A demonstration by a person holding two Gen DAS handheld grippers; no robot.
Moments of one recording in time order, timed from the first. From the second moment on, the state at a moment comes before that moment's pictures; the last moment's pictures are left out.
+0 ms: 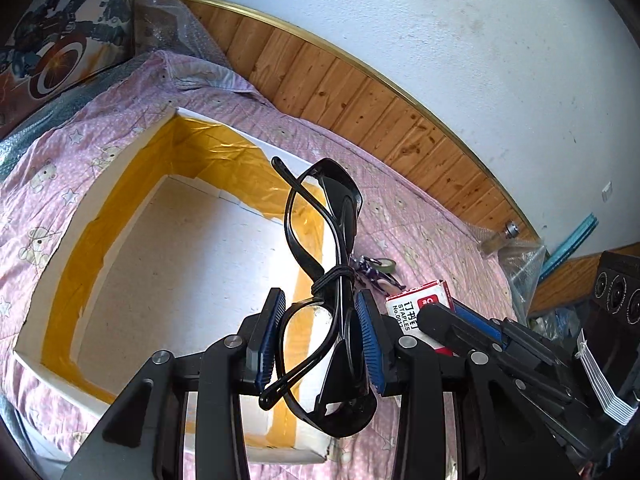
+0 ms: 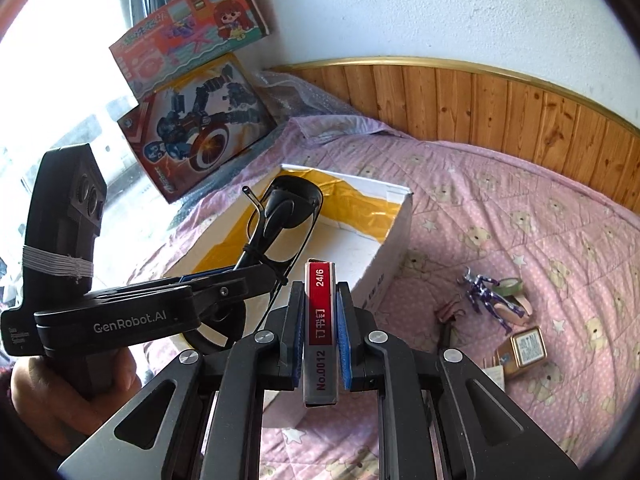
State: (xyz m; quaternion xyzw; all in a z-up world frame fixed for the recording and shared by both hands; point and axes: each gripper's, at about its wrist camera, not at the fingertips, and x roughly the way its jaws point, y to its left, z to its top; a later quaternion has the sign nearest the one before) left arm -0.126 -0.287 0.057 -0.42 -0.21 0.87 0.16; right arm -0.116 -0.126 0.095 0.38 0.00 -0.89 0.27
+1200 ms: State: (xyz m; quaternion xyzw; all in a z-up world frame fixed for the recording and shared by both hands) left arm -0.235 -0.353 -0.016 -0.51 -0.27 0.82 0.04; right arm -0.231 -0.164 0.049 0.43 -0.04 -0.87 0.23
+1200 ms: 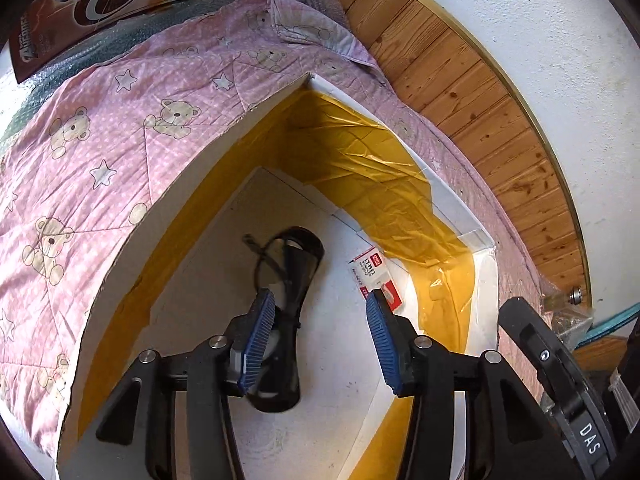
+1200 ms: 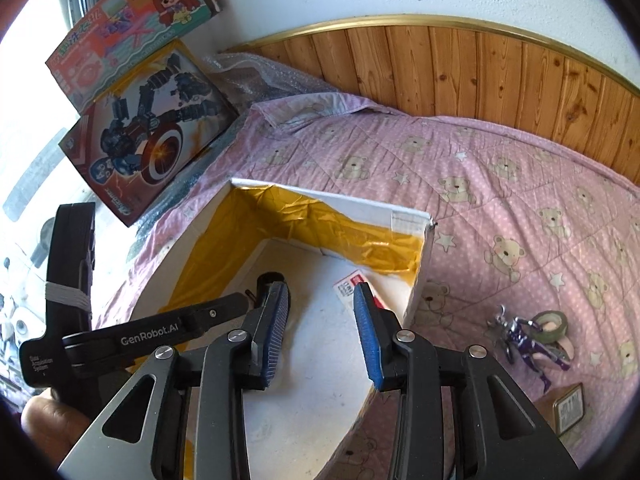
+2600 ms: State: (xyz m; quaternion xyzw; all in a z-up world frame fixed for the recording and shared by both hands) left arm -0.042 -0.201 0.046 -0.48 -0.05 0.86 0.14; right arm -0.035 -0.037 0.028 0.43 -0.13 -0.87 0.20
